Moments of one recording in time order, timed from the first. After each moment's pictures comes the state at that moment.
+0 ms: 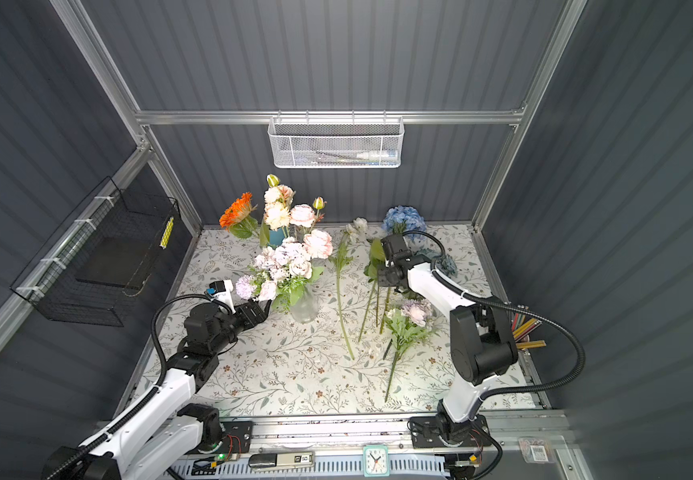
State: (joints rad) left arm -0.24 0.89 0.35 0.21 0.23 -0.64; right arm 0.35 1.75 1.28 -0.54 0.08 0.25
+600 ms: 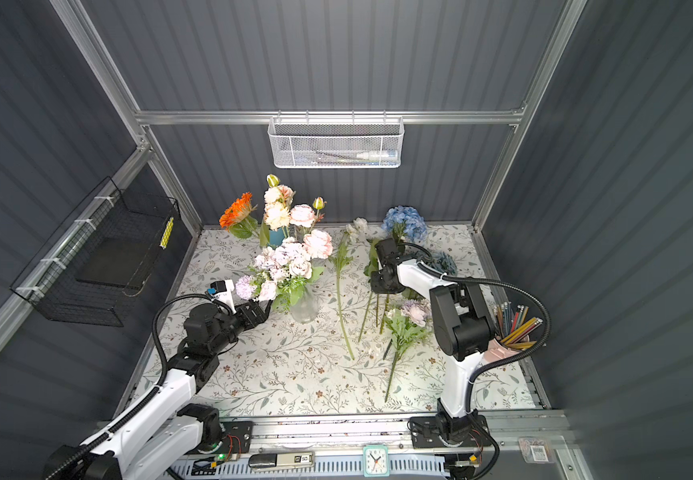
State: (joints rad) left arm -0.24 0.88 0.35 0.23 0.27 -0.63; right arm 0.35 1.94 1.34 -0.56 -0.03 0.29
